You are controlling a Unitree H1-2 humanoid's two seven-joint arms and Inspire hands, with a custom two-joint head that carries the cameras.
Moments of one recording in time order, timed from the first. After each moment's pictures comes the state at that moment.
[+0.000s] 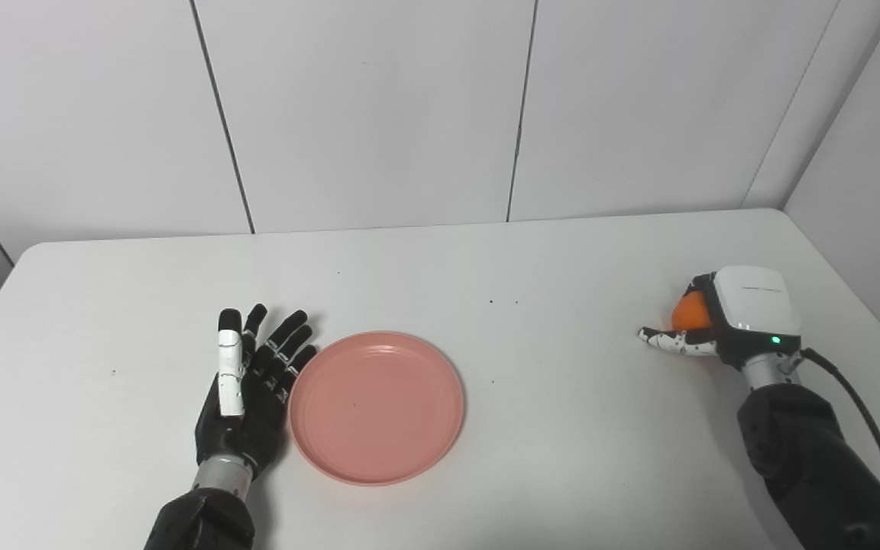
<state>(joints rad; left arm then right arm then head) -0.15 -0.09 0.12 -0.15 -0.46 0.44 0.01 -0.33 -0.53 0.18 0.31 -0.92 0.26 -0.22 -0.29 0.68</state>
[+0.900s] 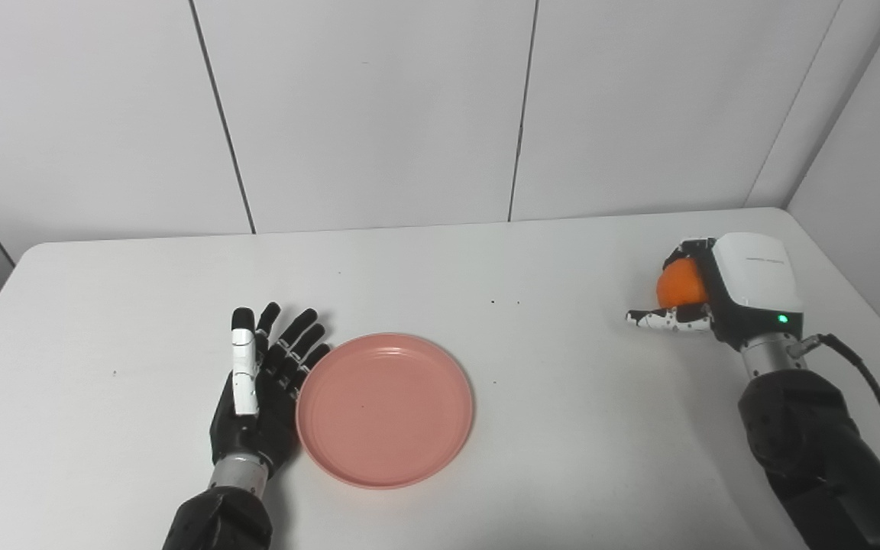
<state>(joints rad) -0.15 -0.14 0.11 -0.15 -0.43 0.44 0.04 -0.30 -0.52 0.14 -0.02 -0.85 0.24 -0.14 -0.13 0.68</state>
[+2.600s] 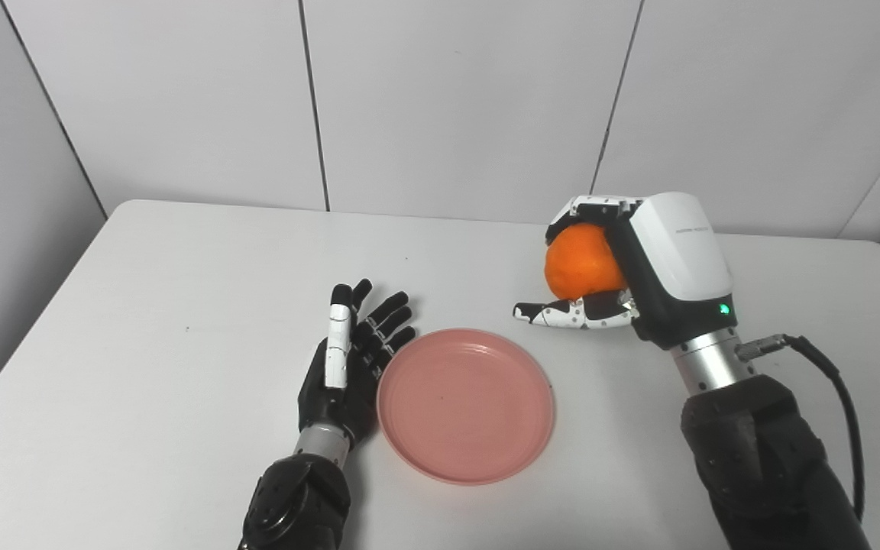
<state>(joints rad) -0.14 -0.19 0.06 -0.12 -0.37 0.37 0.05 -0.40 -0.26 0.29 -0.41 -0.86 0.14 0.14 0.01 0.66</state>
